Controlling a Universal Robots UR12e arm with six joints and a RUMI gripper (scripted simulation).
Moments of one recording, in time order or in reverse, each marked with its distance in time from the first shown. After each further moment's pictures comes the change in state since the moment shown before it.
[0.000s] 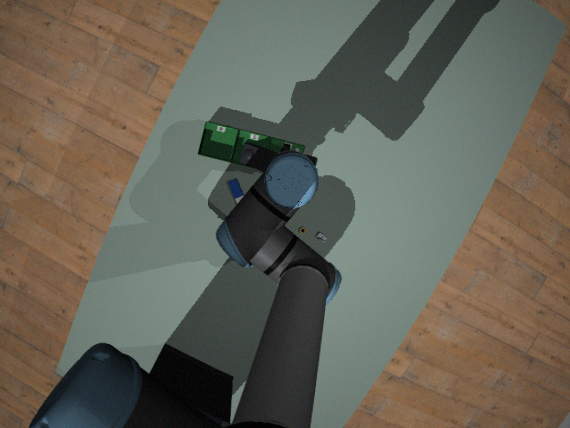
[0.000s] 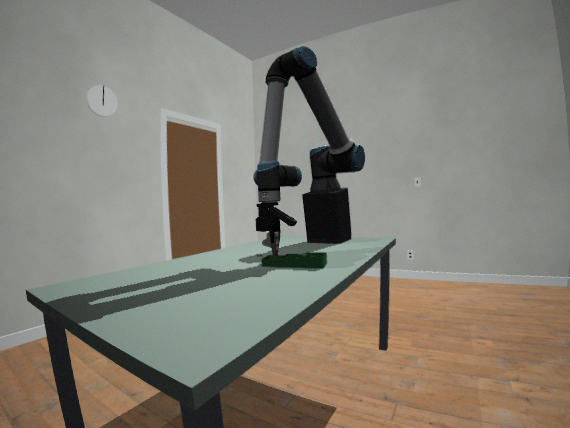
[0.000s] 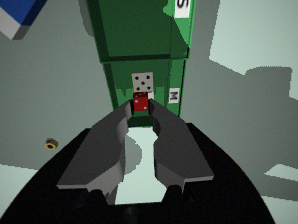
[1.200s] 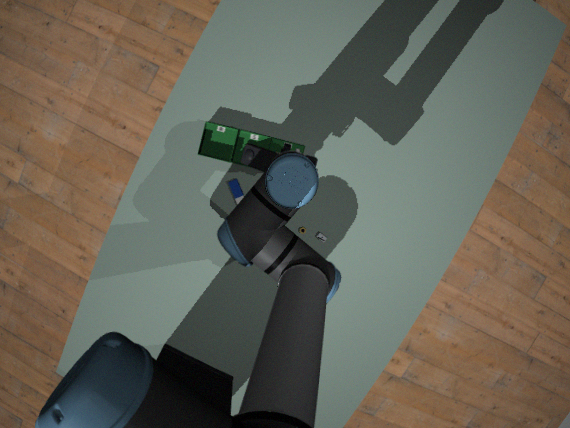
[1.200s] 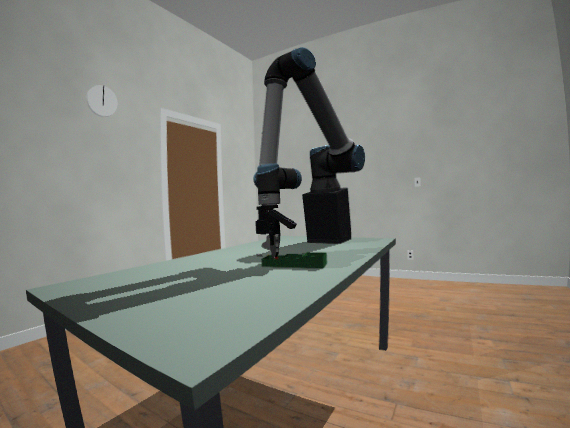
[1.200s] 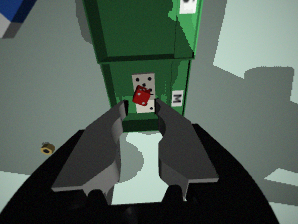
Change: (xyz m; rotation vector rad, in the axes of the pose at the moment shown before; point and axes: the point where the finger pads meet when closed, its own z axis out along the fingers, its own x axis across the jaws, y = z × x) arm -0.001 0.002 0.011 0.000 0.000 0.000
